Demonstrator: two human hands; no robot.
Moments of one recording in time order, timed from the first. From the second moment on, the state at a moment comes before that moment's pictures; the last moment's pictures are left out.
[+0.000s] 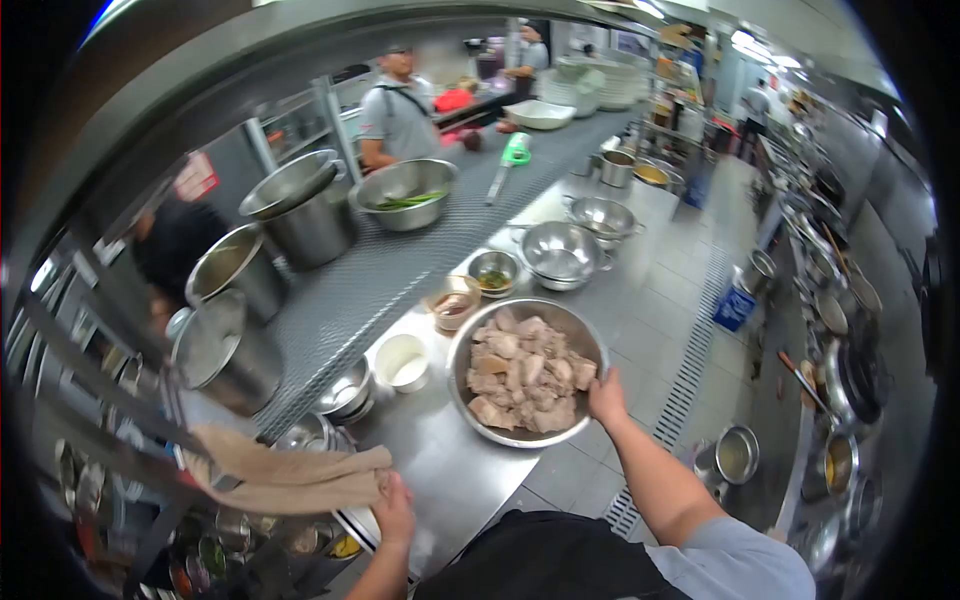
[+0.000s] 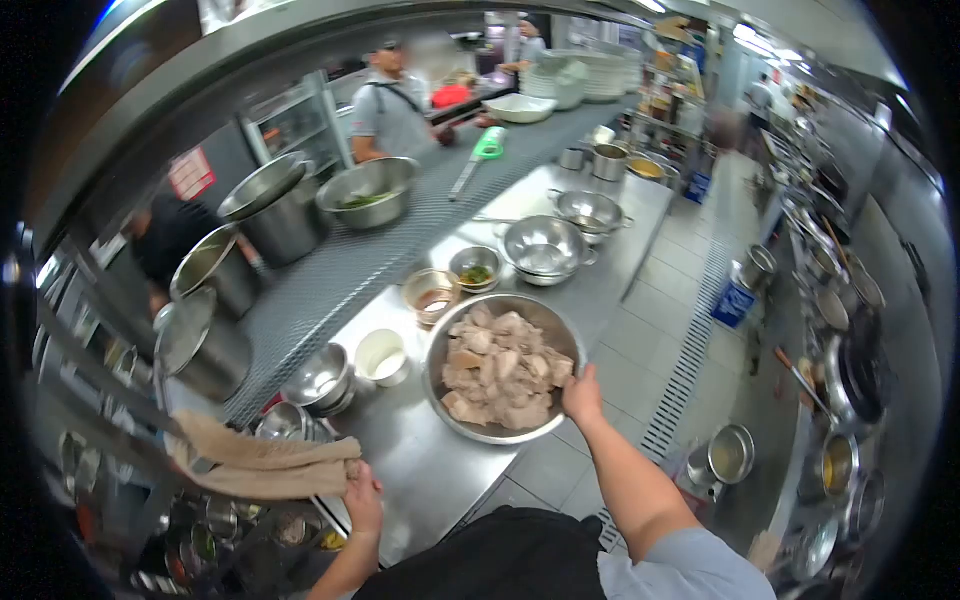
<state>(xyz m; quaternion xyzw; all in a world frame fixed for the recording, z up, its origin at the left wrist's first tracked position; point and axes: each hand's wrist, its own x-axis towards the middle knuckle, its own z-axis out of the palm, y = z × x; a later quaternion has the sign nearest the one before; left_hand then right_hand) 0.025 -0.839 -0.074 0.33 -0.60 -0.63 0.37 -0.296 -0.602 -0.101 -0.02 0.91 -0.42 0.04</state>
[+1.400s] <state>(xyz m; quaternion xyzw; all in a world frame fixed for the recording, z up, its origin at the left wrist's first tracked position) -0.049 -0.130 -0.117 -0.46 -0.86 -0.18 -0.09 0.324 -0.147 -0.172 0.38 0.72 -0.58 -0.01</state>
